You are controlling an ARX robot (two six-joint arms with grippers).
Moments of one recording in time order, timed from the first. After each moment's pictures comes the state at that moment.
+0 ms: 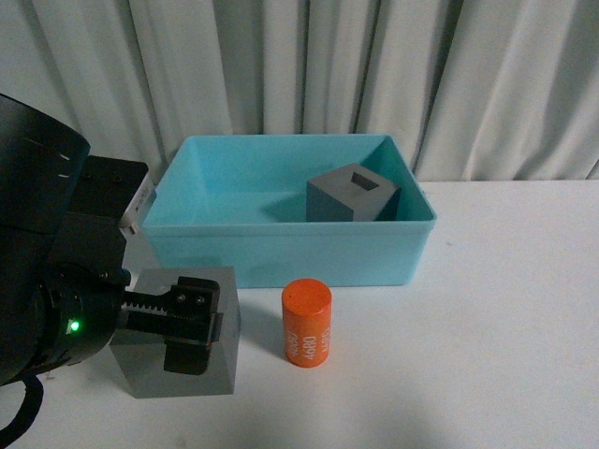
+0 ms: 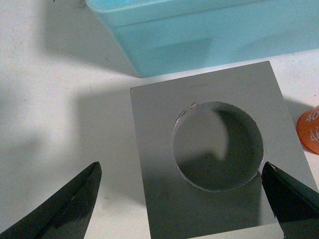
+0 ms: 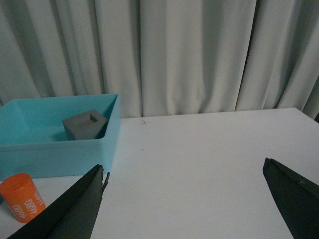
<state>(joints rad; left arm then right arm) -0.38 1.70 0.63 0.29 -0.27 -0.13 0.00 0.00 0.01 0.00 0.00 0.00</state>
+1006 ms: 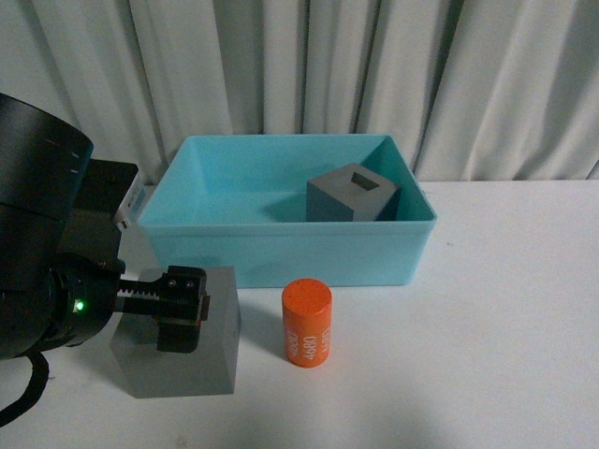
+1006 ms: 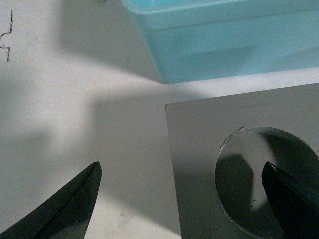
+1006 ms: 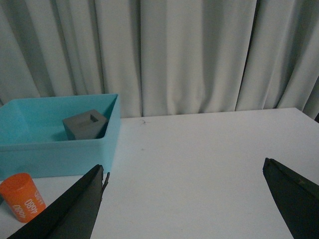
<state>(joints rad) -0.32 1.78 0.69 0.30 -0.27 -0.13 0.00 0.00 0.01 0.00 0.00 0.00</state>
